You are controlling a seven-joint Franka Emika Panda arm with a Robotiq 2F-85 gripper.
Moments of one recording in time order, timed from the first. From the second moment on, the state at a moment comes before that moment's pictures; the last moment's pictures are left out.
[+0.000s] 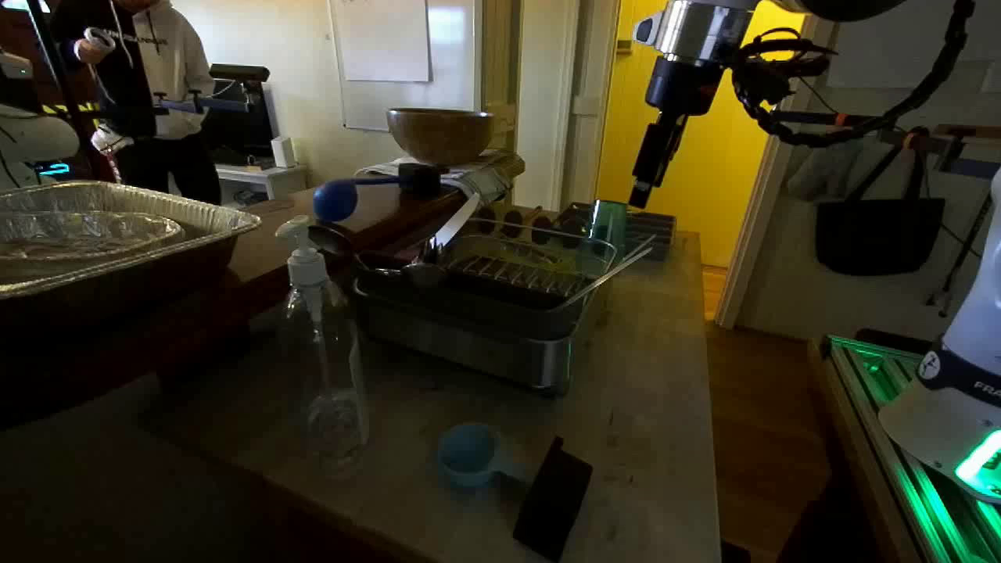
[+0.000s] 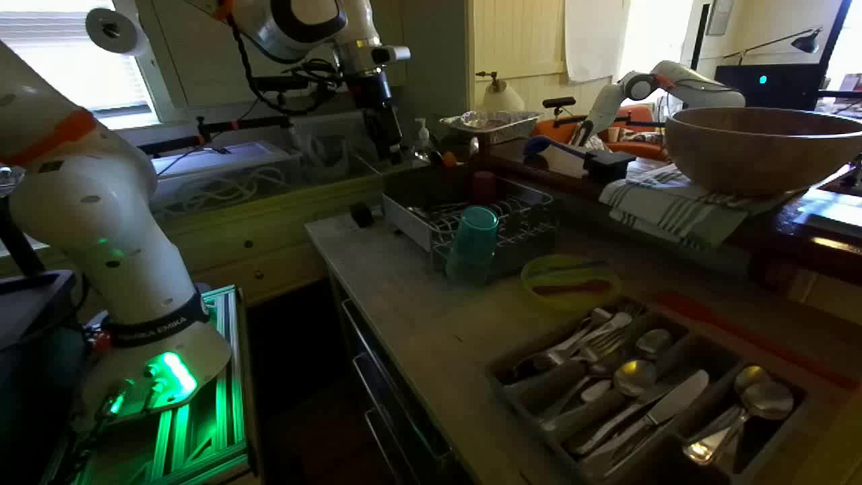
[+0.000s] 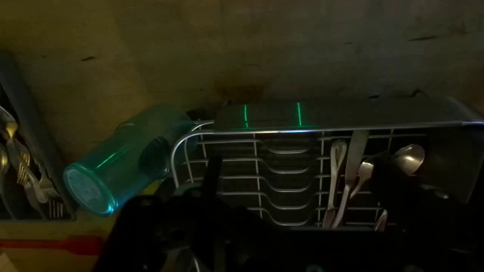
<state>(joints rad) -0.03 -0.45 0.16 -2.51 -0.10 2.21 0.23</state>
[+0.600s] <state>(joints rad) -0.03 -0.45 0.15 -2.51 -0.10 2.21 0.24</state>
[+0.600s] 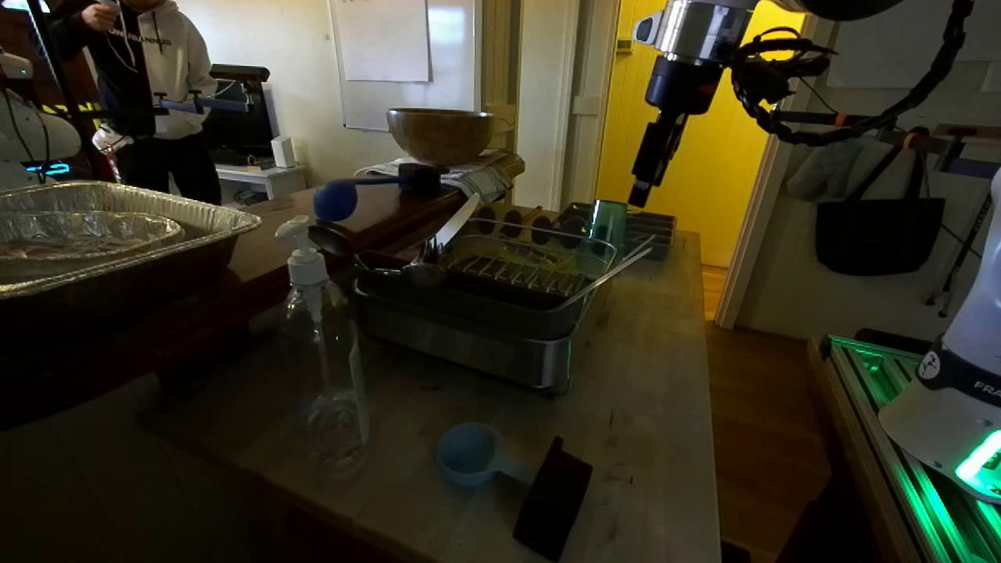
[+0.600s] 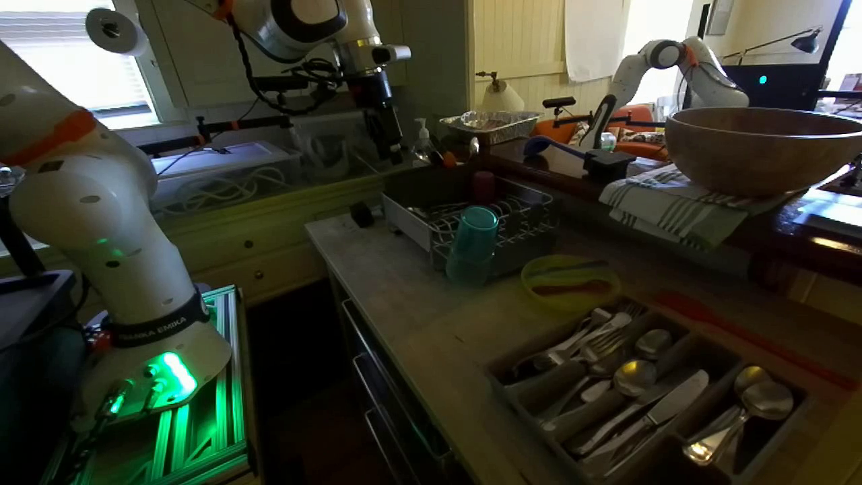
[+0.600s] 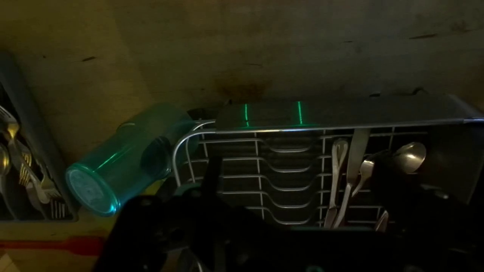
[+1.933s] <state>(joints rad) -0.20 -0.24 -0.12 -2.49 -0.11 2.54 0.15</state>
